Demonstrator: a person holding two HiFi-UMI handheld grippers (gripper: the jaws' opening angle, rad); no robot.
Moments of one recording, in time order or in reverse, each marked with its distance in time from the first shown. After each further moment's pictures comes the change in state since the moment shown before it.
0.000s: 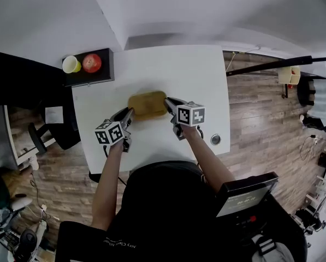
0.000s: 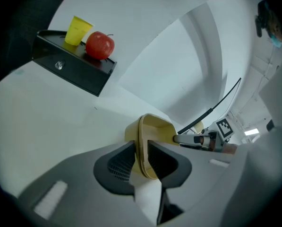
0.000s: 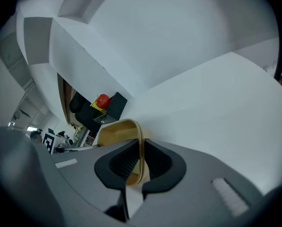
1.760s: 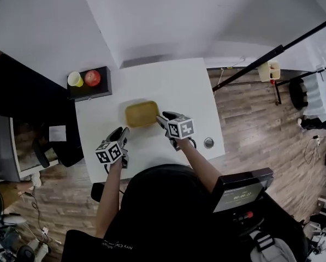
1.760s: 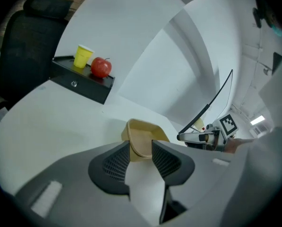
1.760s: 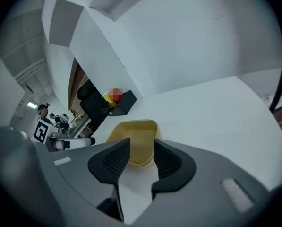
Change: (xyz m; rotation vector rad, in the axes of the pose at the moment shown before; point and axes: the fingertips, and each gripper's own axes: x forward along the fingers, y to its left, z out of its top) left arm -0.058 -0.022 -0.029 0.094 -0.116 0.065; right arm -0.044 0.018 -0.030 -0.220 -0.046 -0.023
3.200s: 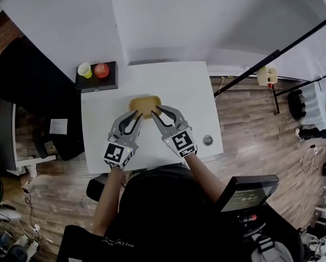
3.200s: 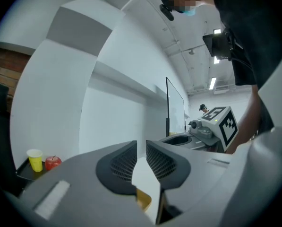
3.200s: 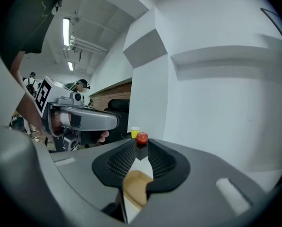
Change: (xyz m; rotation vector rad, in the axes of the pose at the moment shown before) left arm -0.099 -0.173 0.108 0.657 -0.513 -0.259; right arm -0.110 0.162 0.081 -0.657 -0.515 0.031
